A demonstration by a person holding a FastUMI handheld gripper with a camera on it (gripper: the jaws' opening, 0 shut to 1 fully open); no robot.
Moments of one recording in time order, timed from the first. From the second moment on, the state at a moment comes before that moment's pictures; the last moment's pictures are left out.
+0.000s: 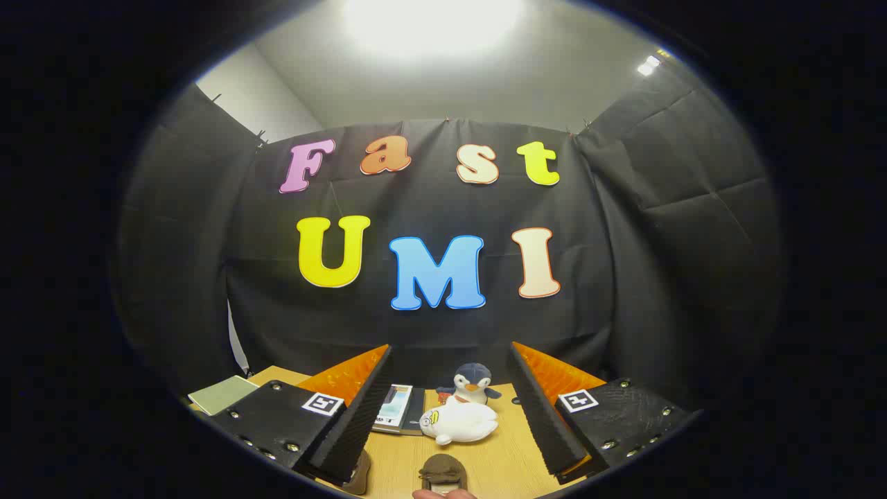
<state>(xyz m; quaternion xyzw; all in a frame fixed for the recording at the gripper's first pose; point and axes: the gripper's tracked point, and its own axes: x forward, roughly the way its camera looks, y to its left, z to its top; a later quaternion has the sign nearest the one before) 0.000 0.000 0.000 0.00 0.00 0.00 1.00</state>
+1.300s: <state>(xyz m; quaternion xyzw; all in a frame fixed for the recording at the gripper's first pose) 0.045 0.075 -0.062 0.10 0.08 0.13 0.98</state>
